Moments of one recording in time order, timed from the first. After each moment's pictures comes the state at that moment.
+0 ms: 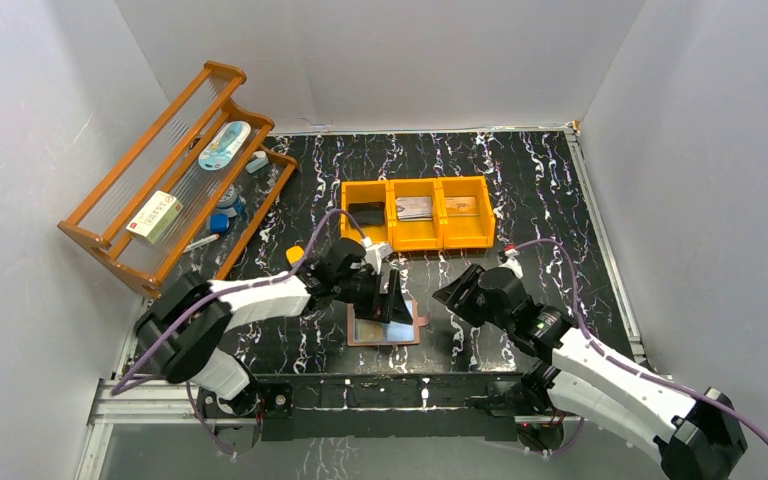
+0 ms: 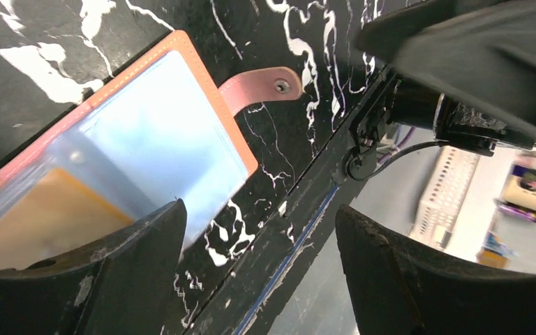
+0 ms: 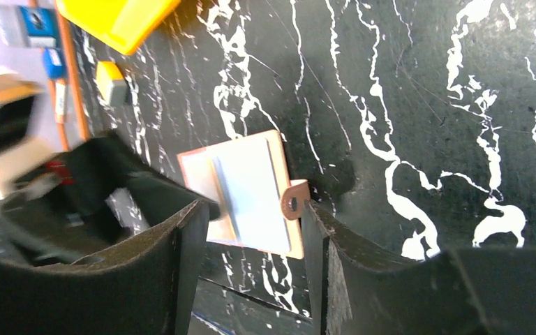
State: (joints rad) left arm -0.82 1.56 0.68 0.10 0.58 -0.75; right arm 0.77 0.71 0.38 -0.30 0.13 1.22
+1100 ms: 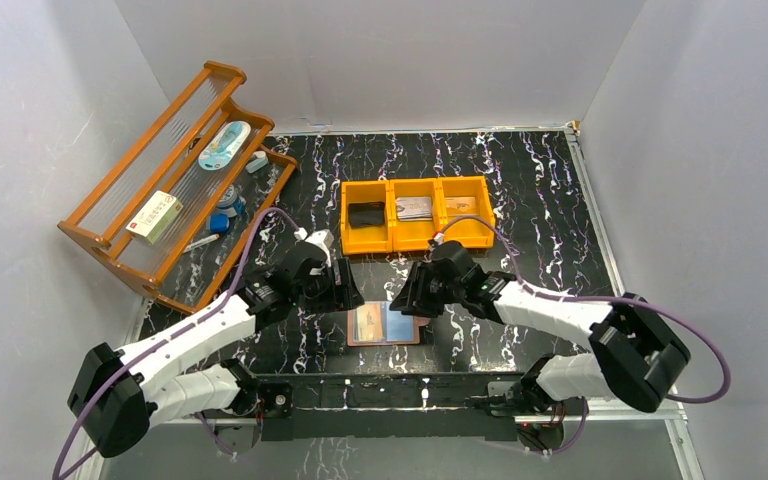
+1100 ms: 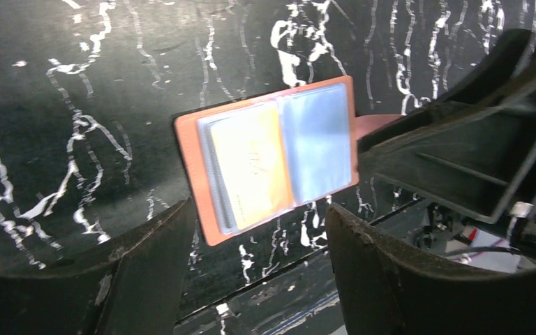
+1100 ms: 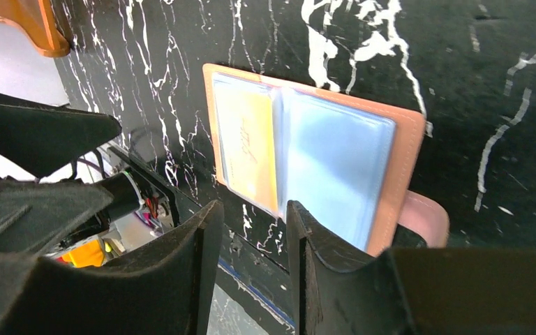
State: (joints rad) left arm -0.77 1.04 0.66 -0.46 0.01 -0.76; right arm 0.82 1.27 0.58 -0.07 -0.26 1.02
